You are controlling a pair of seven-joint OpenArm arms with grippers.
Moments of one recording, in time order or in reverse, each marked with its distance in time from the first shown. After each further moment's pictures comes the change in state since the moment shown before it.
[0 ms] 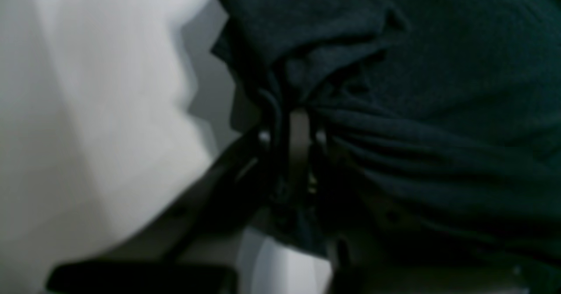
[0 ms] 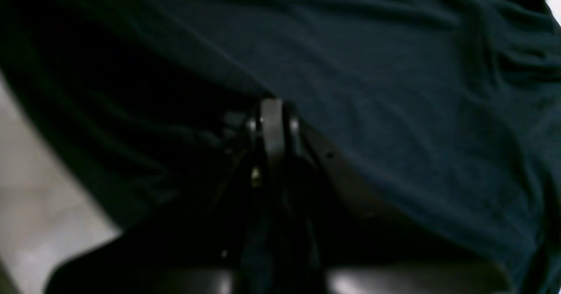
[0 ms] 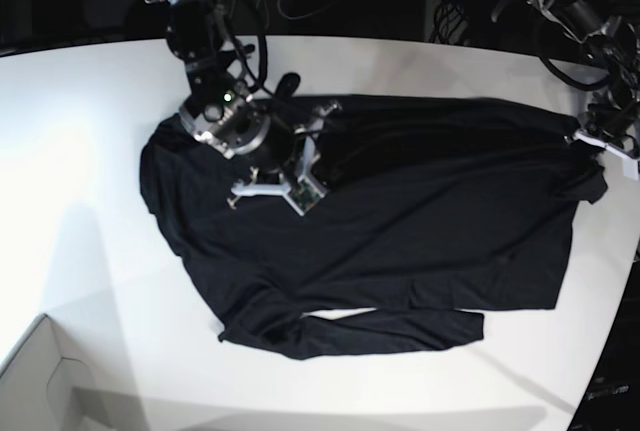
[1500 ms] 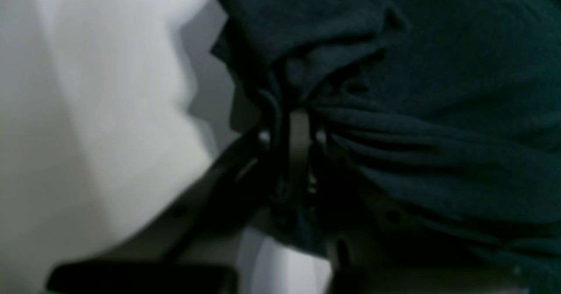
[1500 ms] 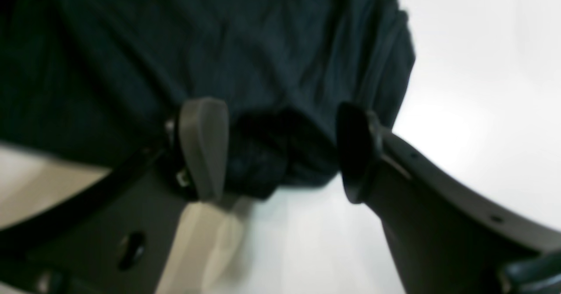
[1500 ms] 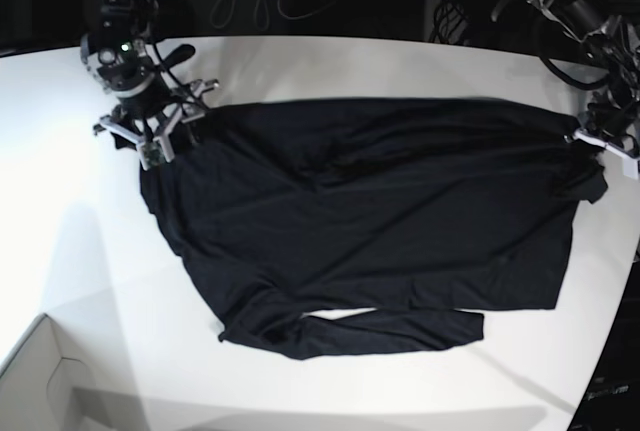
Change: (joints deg) left arm 0.2 0.0 0.0 0.0 0.0 0.0 -0.2; right arm -15.4 1.6 27.1 10.0 -0.2 0.2 0.2
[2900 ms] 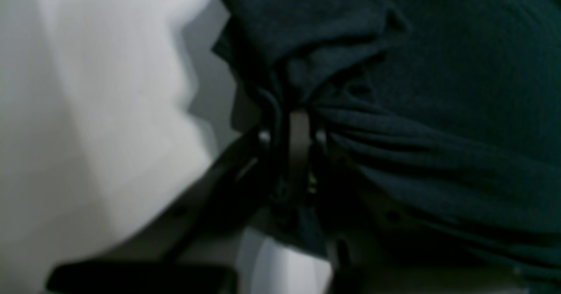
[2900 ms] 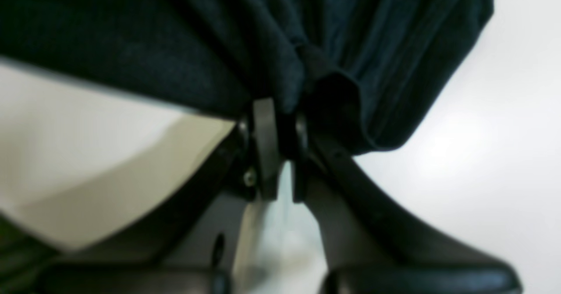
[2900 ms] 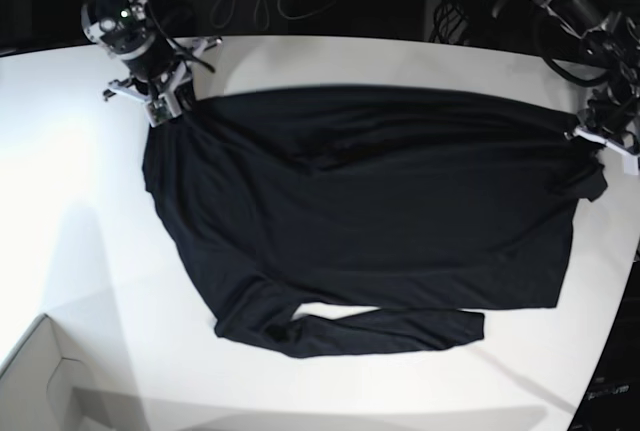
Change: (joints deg) left arm 1.9 -0.2 0.1 0.2 -1.4 -0.1 -0.7; right arm -8.1 2.2 0.0 -2.6 0.4 4.3 7.4
